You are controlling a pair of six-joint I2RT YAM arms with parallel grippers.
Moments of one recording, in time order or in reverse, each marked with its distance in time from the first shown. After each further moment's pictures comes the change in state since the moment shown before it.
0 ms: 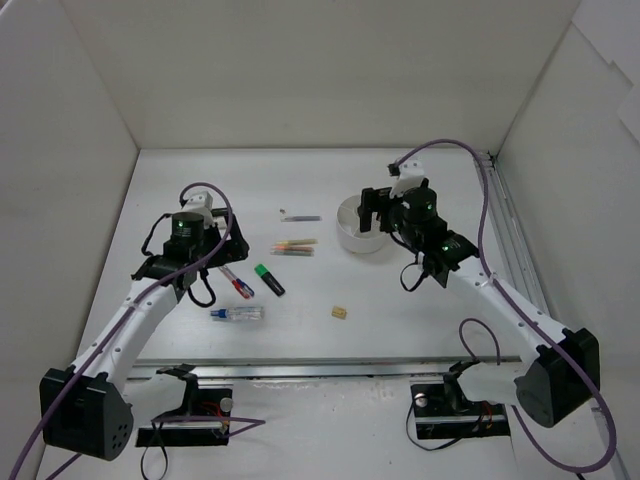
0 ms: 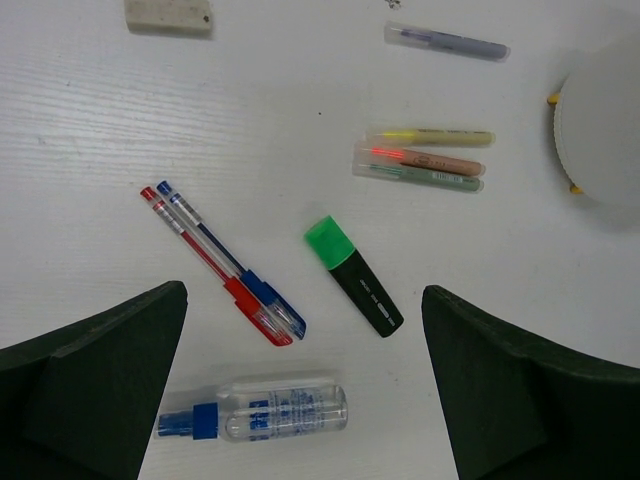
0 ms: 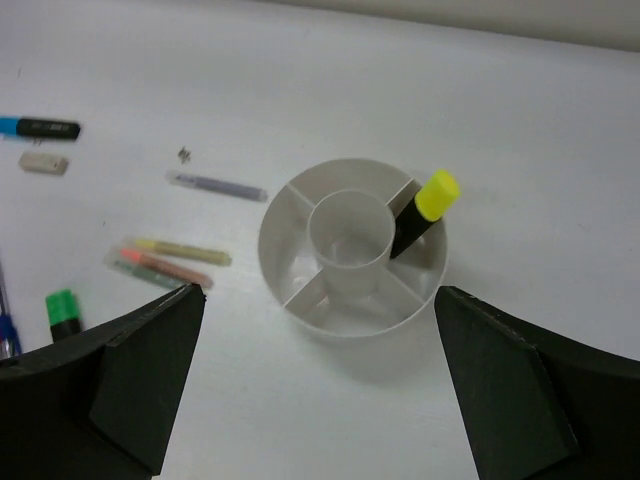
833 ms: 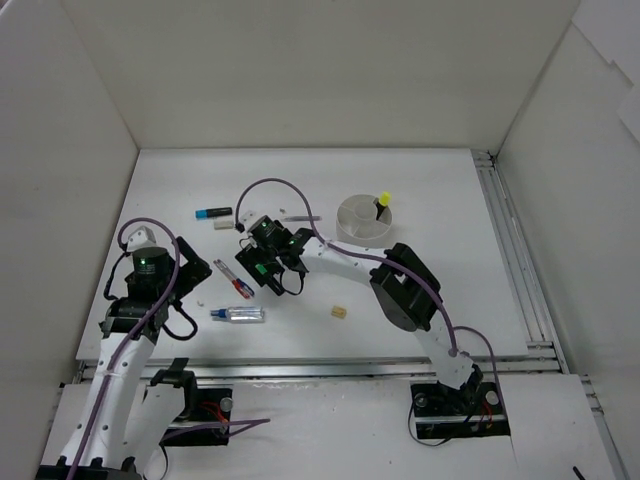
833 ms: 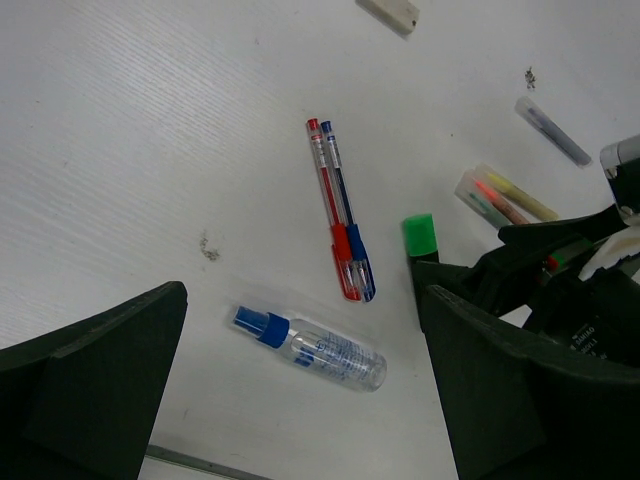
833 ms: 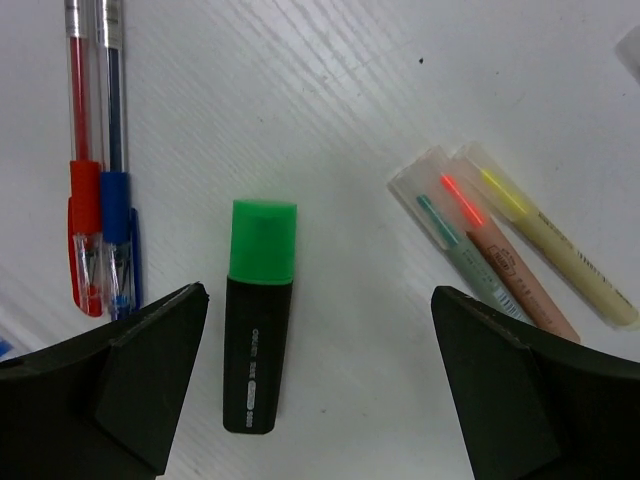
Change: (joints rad) left arm 0.177 -0.350 -0.116 -0.272 -0.158 -0.263; right arm 0.474 0.960 0.717 -0.330 -0.043 -0.109
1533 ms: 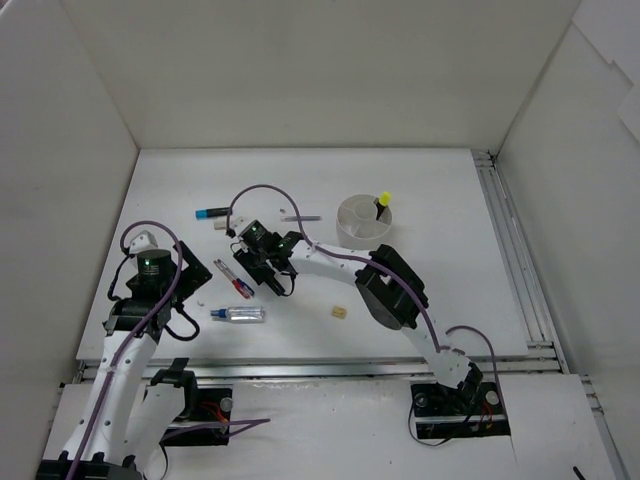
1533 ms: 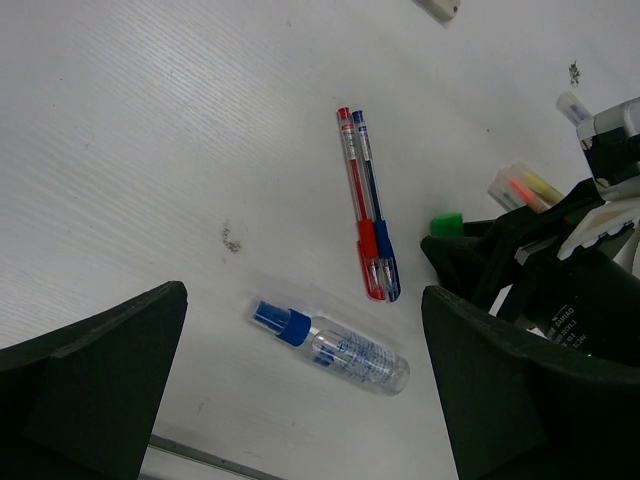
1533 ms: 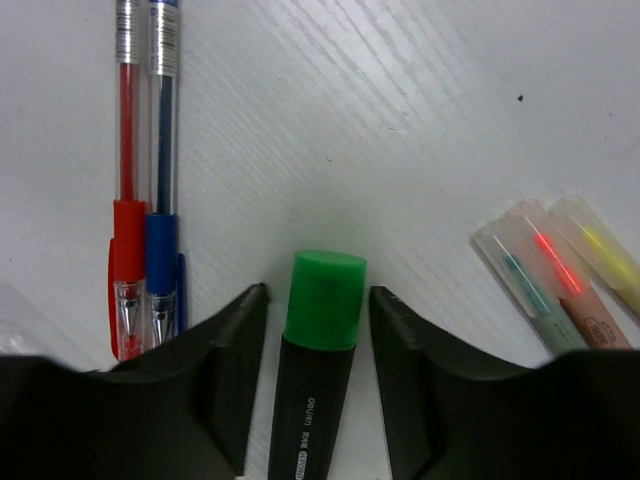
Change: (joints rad) left arm 0.000 0.000 -0.036 -0.007 -0.031 -0.015; right arm 0.019 0.133 0.133 -0.016 -0.047 0.020
